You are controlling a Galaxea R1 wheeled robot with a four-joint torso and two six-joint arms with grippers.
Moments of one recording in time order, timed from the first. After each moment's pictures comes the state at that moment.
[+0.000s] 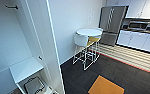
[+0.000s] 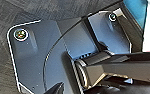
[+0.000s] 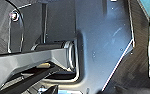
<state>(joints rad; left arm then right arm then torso) 1.44 3.03 -2.71 1.28 -0.09 -0.97 -1.55 3.08 -2.77 0.04 0.08 0.05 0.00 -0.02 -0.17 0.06</state>
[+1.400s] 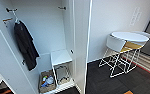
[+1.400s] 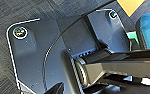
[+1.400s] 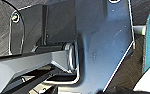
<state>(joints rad) 1.44 3.04 -2.71 1.28 -0.08 -0.97 -1.55 3.08 -2.77 0.04 0.09 0.05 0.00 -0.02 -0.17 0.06</state>
